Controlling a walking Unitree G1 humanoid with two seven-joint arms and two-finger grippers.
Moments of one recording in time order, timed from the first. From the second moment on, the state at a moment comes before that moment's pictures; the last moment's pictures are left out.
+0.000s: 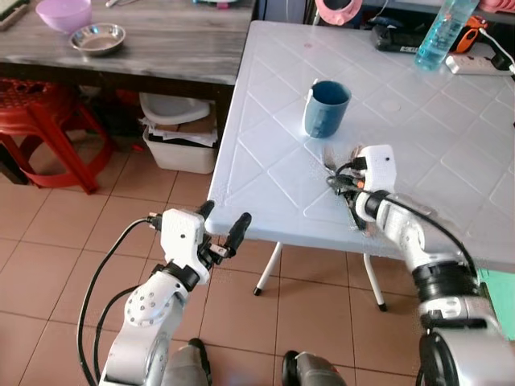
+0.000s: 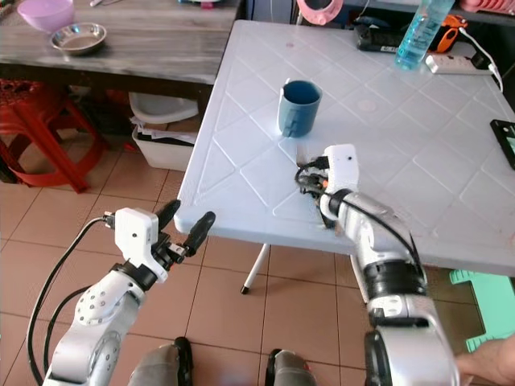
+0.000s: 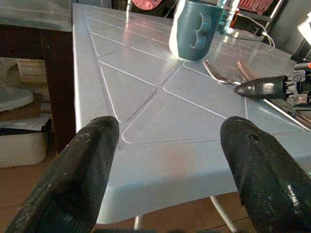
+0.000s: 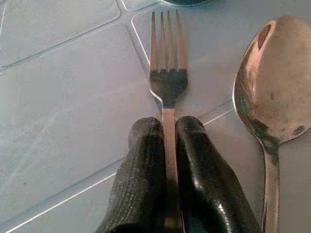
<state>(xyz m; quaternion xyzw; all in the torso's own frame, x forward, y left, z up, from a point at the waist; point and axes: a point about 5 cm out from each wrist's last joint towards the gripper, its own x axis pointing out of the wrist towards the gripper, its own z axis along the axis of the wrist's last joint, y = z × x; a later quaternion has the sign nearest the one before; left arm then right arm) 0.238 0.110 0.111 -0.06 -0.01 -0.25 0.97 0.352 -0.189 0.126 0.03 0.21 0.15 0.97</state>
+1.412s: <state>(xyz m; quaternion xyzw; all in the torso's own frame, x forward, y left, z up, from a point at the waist) 0.264 0.135 0.106 0.00 -0.02 -0.08 1.00 0.319 -0.149 0.119 0.12 0.08 0.07 0.99</state>
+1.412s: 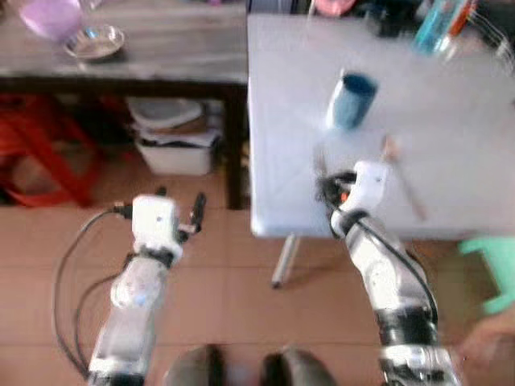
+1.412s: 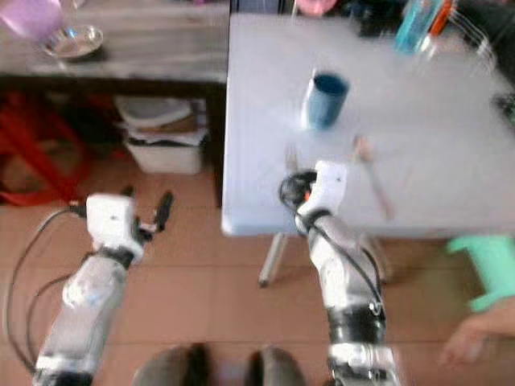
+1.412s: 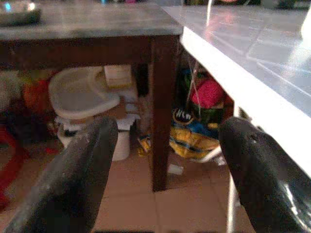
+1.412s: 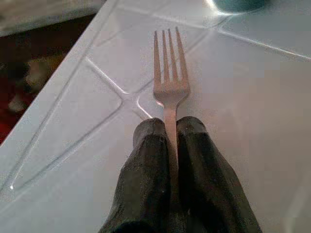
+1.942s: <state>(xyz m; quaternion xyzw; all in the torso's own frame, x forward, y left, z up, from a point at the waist) 0.272 0.140 0.114 0.02 -0.05 -0.05 1.00 0.304 -0.156 0.126 0.03 0.00 0.05 1.00</state>
